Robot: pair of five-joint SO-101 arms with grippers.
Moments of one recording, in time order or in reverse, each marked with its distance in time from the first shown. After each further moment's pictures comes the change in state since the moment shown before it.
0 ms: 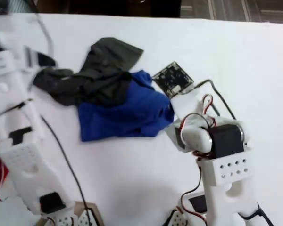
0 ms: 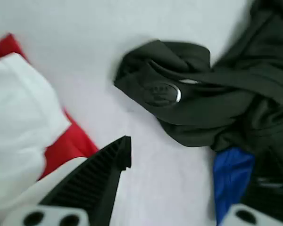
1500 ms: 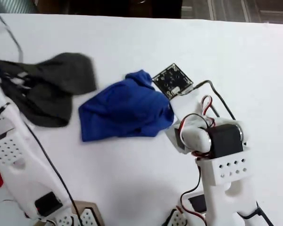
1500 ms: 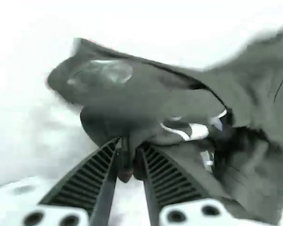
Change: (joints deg) left arm -17.8 12.8 -36.0 5.2 -11.9; right arm -0.1 0.0 0.2 1.1 0.0
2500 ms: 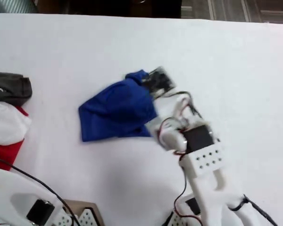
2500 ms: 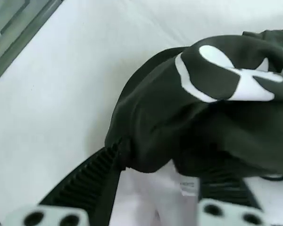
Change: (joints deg) left arm -27.6 13.1 -4.9 -5.9 -0.1; right arm -8.9 0.5 21.8 -28.9 -9.0
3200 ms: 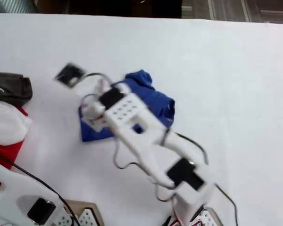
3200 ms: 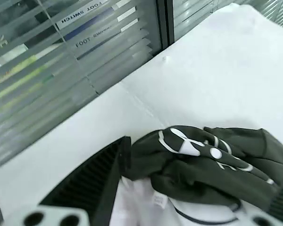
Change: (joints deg) left arm 4.6 -22.1 0.3 0.2 11.1; right arm -21.3 57.8 -49.0 2.7 -0.2
